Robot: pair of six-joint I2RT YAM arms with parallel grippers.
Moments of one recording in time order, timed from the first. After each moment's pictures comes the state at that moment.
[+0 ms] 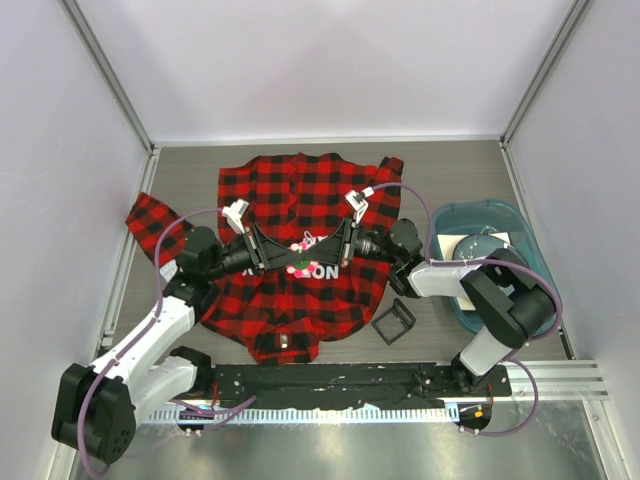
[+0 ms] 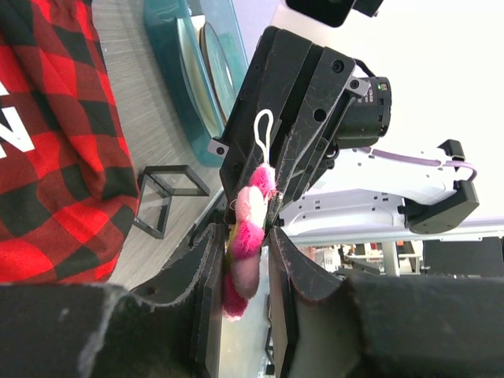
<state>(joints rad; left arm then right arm) -0.35 0.96 0.49 0.33 0.76 -1.15 0.66 1.61 0.63 1.23 -0.75 1.10</state>
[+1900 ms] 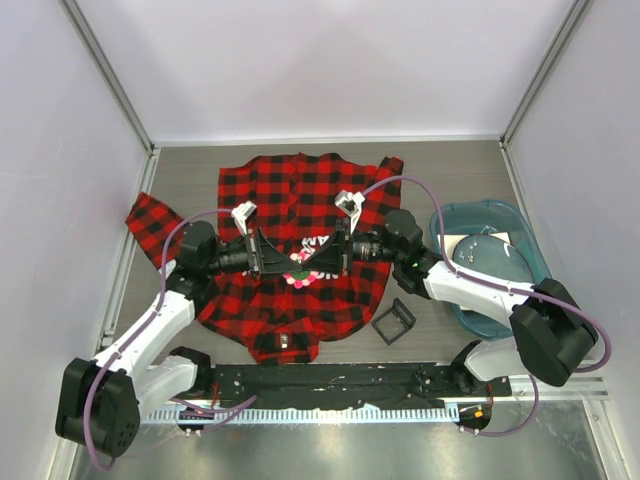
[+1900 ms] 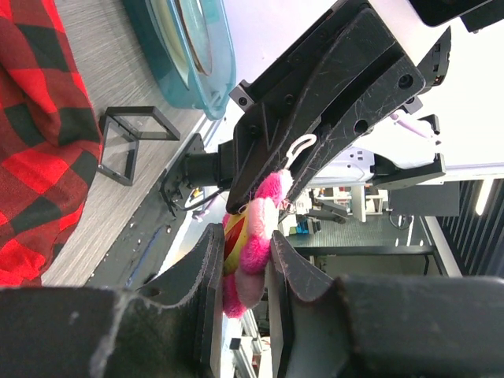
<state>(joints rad) -0.30 1.00 0.52 0.29 1.01 -1.18 0.73 1.36 0.73 0.63 -0.77 0.56</state>
